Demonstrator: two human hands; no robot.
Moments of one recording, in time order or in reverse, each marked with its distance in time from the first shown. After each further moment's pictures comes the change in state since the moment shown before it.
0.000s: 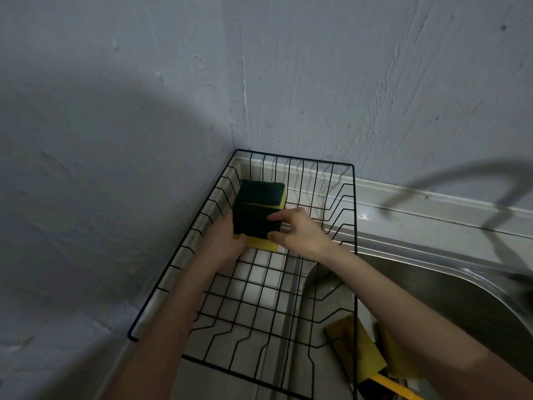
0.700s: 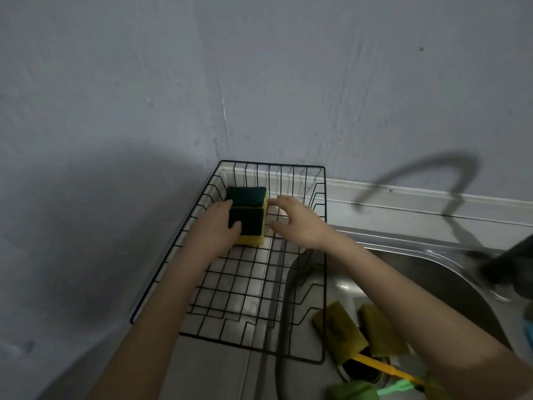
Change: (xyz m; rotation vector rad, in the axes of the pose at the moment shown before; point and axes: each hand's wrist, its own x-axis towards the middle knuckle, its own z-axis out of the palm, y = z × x) left_hand -0.033 0.047 -0.021 0.243 0.031 0.135; right_hand -0.057 -0.024 -0.038 -0.188 0.071 -0.079
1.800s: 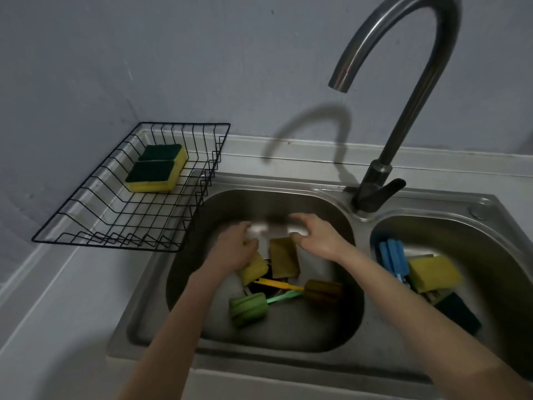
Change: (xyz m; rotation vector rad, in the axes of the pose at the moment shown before) left_hand -0.122 0.153 0.158 -0.199 -0.264 -0.066; right_hand -0.208 0.164 -0.038 0.081 -0.015 0.266
